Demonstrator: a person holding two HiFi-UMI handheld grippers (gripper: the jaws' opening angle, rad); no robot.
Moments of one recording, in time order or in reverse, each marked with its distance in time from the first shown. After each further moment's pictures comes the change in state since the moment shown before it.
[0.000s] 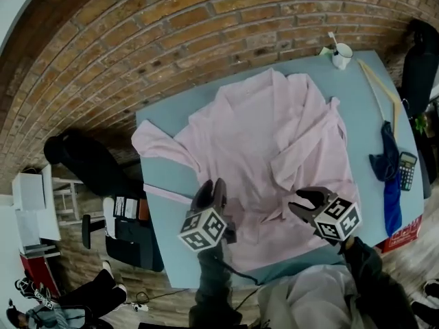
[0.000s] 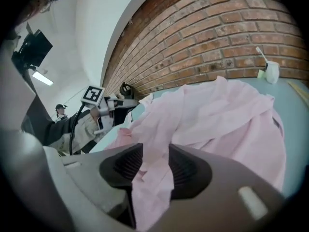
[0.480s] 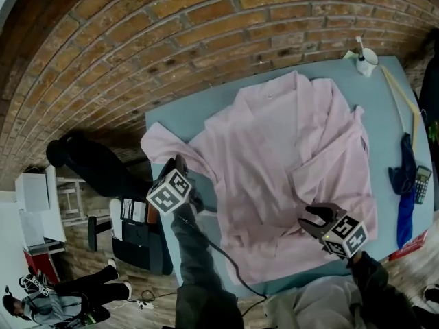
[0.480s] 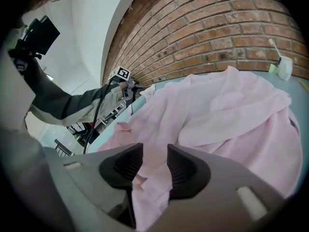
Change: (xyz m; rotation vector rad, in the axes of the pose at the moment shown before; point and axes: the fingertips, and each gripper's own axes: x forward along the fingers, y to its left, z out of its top) left arm 0.067 0.187 0.107 0.047 0.017 0.349; right arm 0.043 0.010 -0.006 -0.021 0.103 0.025
